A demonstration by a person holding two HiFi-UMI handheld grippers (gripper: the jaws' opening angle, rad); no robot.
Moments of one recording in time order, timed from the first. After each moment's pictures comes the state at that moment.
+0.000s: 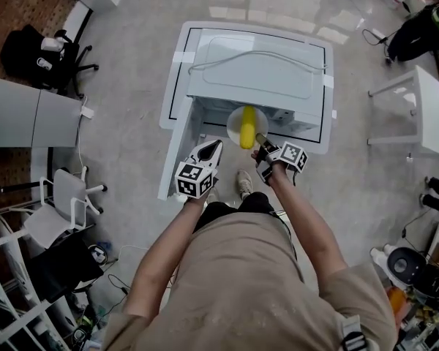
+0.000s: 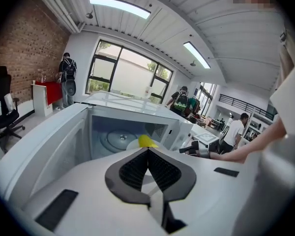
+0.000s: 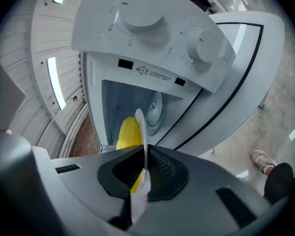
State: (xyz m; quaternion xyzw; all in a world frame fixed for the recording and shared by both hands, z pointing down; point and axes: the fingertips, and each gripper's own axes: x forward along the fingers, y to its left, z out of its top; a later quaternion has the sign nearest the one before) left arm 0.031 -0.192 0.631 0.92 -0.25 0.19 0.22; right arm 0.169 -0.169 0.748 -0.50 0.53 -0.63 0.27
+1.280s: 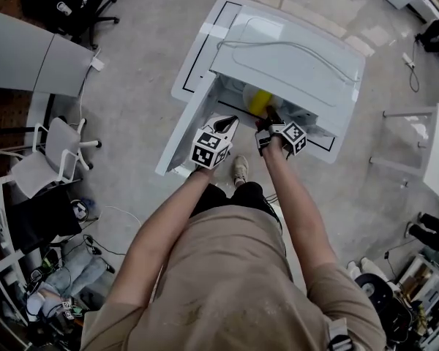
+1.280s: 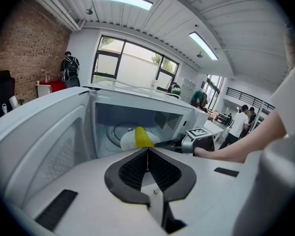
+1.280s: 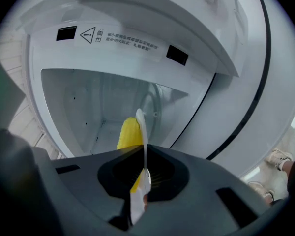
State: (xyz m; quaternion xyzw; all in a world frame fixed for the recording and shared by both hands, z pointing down) left arm 0.040 -0.225 0.673 0.91 -0.27 0.23 0.22; right arm 0.179 -0.253 0.799 -0.55 0.47 -0.61 0.32
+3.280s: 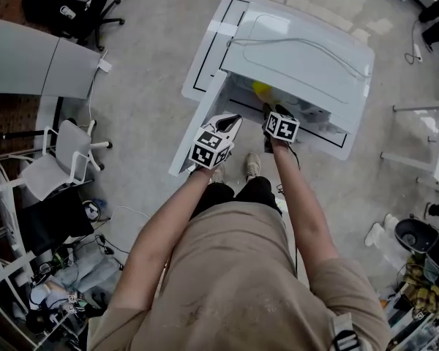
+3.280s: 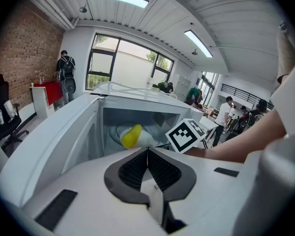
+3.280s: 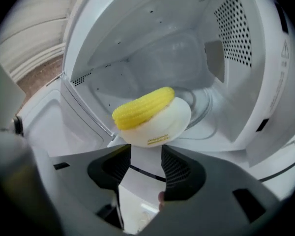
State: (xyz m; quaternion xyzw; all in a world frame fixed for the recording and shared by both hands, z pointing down) left arm 0.013 -0.226 0.662 0.91 -0.24 0.25 0.21; right arm 0.140 -0.261 0.819 -0.63 0.63 -0.43 -0.13
